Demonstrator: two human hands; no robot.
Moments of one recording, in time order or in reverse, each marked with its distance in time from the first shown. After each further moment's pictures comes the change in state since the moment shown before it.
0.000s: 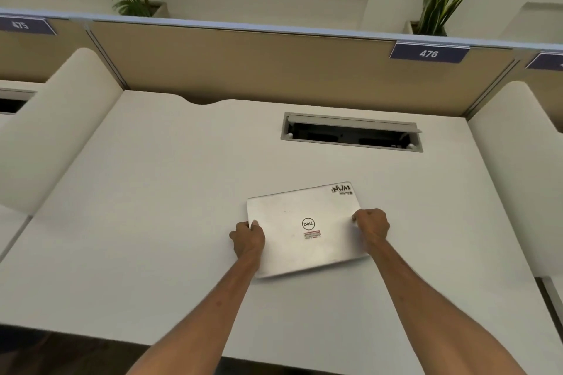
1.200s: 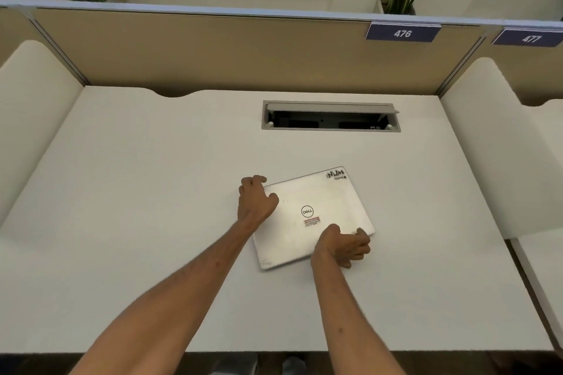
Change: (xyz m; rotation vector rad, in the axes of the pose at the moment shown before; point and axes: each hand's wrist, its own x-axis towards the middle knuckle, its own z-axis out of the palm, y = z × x) left_hand 0.008 0.065 0.013 0.397 -0.207 0.536; right_hand -0.104 0.015 0.060 0.463 0.442 0.364
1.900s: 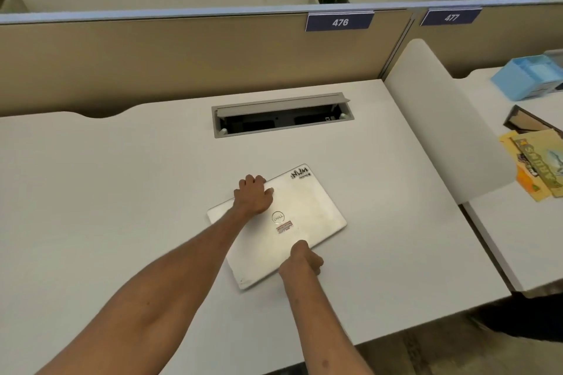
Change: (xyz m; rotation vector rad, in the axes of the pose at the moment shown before) left_hand 0.056 0.053 0.044 0.461 -0.313 0.231; right_hand -0.022 0.025 -0.006 0.075 -0.359 0.388
